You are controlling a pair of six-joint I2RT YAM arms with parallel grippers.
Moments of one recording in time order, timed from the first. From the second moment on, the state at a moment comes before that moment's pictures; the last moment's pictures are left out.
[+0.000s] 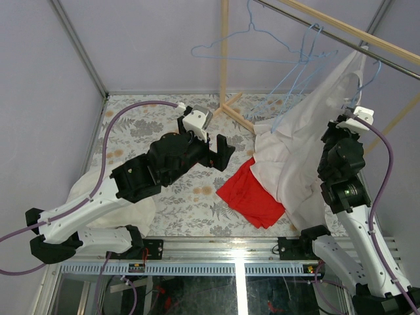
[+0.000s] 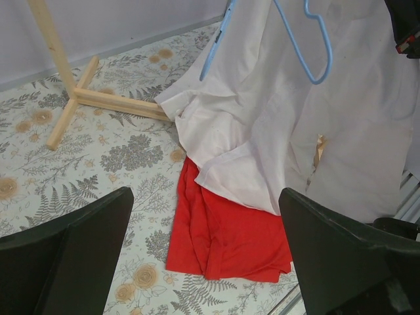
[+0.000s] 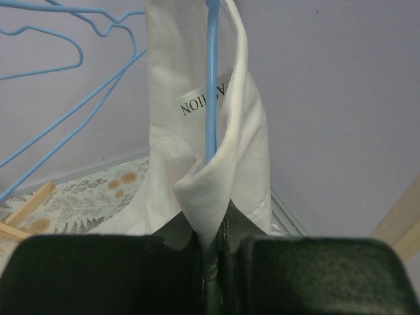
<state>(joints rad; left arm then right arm) -1.09 1.15 1.36 -0.42 -0.39 -0.29 0.27 0.74 0.88 0.00 0.69 -0.08</state>
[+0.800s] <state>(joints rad) -1.09 1.15 1.36 -0.42 -0.39 -0.29 0.27 0.81 0.89 0.21 0.75 -0.30</state>
